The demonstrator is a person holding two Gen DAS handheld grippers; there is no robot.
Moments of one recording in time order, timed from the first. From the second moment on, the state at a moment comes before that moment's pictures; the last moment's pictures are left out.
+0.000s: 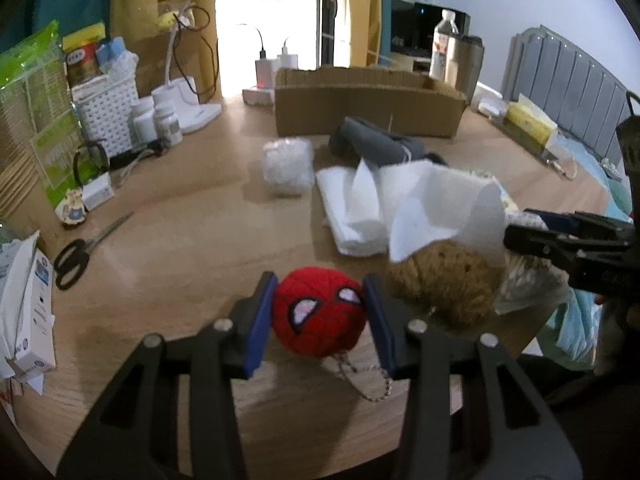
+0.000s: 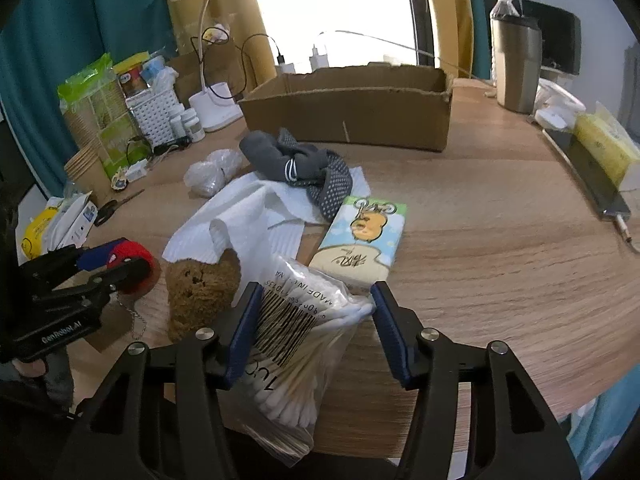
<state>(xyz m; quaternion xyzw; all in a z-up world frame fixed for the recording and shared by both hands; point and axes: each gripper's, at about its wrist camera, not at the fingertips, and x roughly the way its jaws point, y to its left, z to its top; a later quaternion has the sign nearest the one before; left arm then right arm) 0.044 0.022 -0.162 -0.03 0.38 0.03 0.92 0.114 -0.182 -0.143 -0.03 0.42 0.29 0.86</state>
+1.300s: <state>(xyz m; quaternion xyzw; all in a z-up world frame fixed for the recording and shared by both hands) 0.117 0.007 -0.076 -0.04 0.28 -0.03 0.96 0.163 -0.234 -0.041 -0.03 0.28 0.24 0.93</state>
